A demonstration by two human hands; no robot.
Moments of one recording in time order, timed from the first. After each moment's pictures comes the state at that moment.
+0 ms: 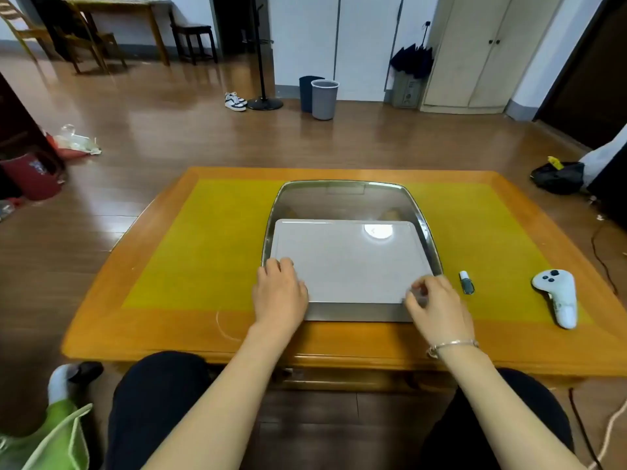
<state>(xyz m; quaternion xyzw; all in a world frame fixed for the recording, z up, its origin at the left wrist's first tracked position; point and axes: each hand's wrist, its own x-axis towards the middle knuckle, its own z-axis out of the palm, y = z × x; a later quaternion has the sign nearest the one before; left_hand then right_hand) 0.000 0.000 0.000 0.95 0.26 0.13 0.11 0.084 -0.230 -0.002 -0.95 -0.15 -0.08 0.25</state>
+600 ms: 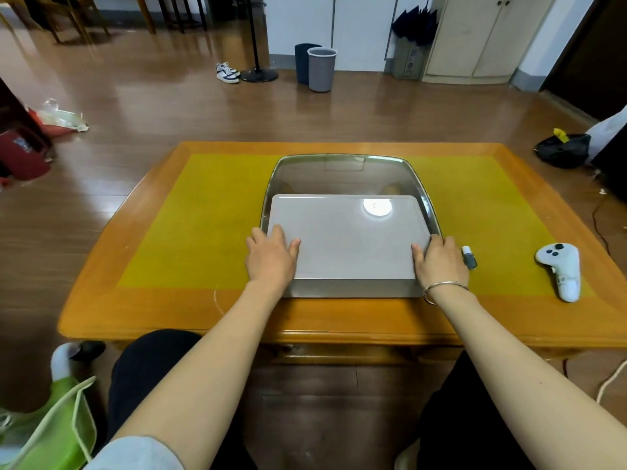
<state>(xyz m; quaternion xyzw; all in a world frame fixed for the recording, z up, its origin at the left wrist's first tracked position) 0.034 0.032 -0.020 0.94 0.31 0.09 0.13 0.143 -0.218 -0.025 -0.99 -0.04 -0.07 0.13</state>
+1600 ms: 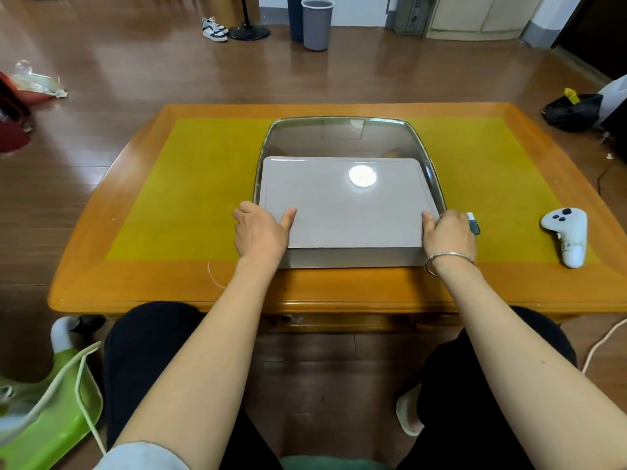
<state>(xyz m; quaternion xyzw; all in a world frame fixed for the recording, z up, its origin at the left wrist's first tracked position) 0.030 0.029 -0.022 0.87 0.41 0.13 0.25 0.145 -0.226 -0.037 -0.98 0.03 -0.08 0.19</state>
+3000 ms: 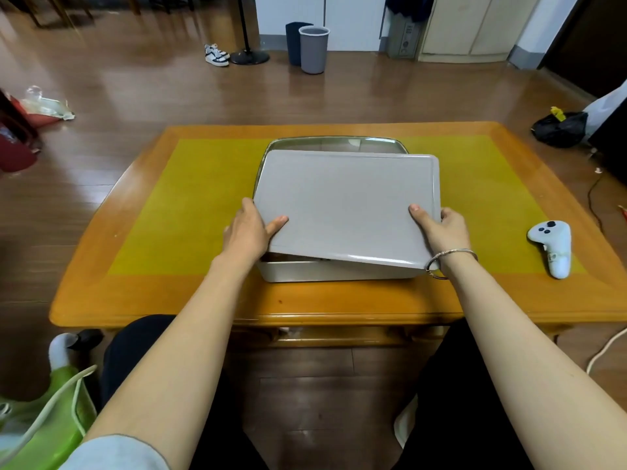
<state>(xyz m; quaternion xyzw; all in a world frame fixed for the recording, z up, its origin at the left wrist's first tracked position) 0.031 0.058 0.000 0.91 0.30 0.09 0.28 0.136 -0.229 0.011 -0.79 0.01 0.03 0.61</state>
